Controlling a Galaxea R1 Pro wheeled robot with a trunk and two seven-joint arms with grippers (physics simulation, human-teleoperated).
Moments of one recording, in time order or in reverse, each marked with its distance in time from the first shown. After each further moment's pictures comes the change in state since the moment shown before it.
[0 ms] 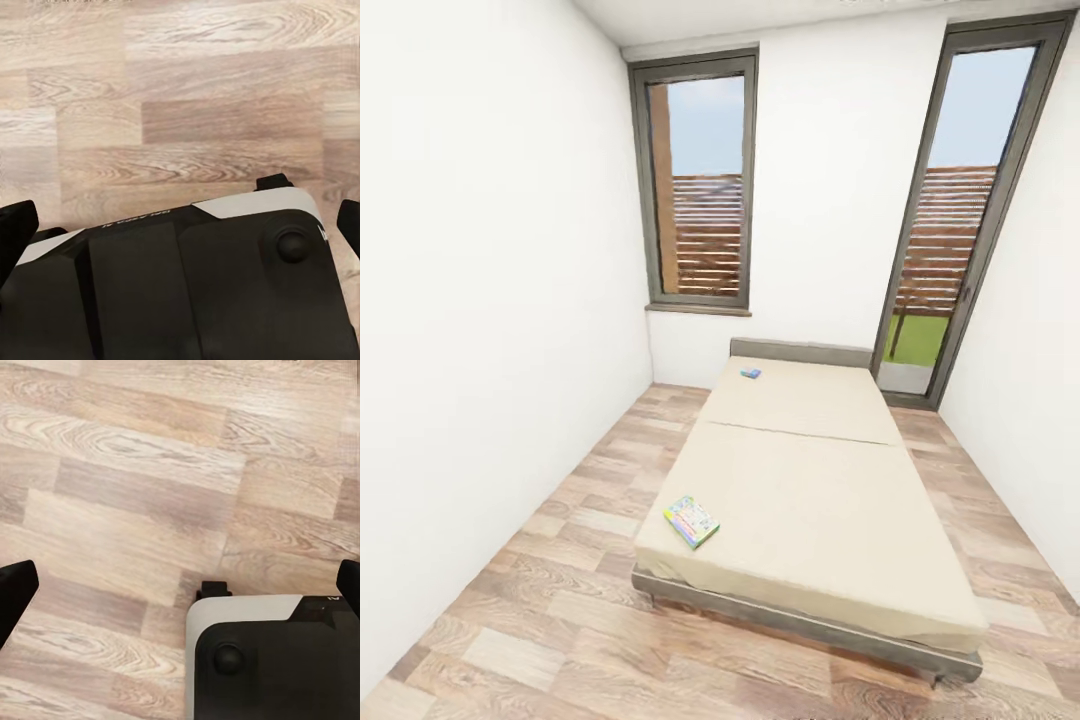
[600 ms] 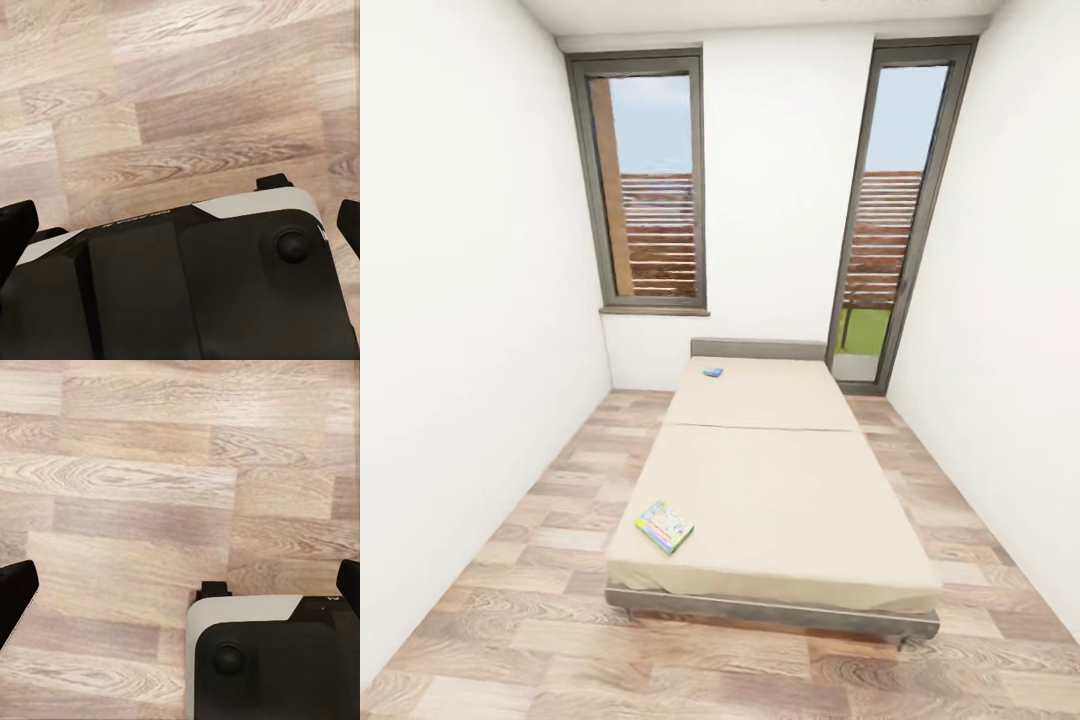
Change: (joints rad) left arm 0.000 0.000 0.000 0.000 0.000 0.000 0.000; right arm 0.000 0.000 0.000 0.000 0.000 0.000 0.000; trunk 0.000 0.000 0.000
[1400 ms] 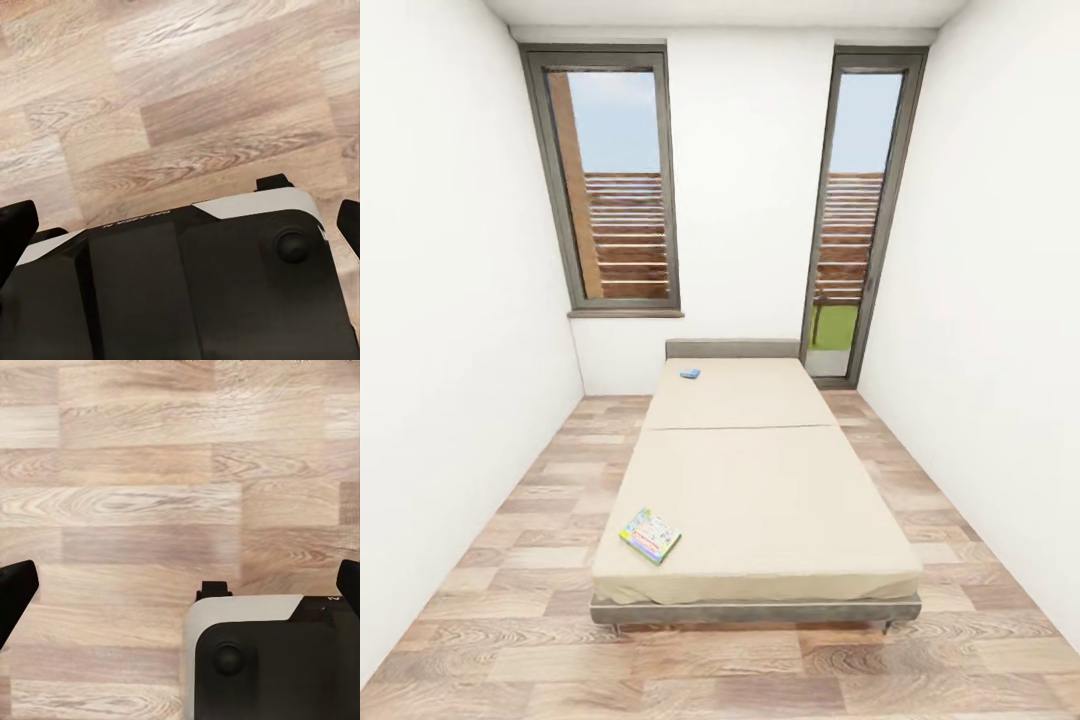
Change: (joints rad) left arm 0.000 0.000 0.000 0.000 0.000 0.000 0.001; right arm 0.000 0.001 -0.001 0.000 0.001 0.000 -0.001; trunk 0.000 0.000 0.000
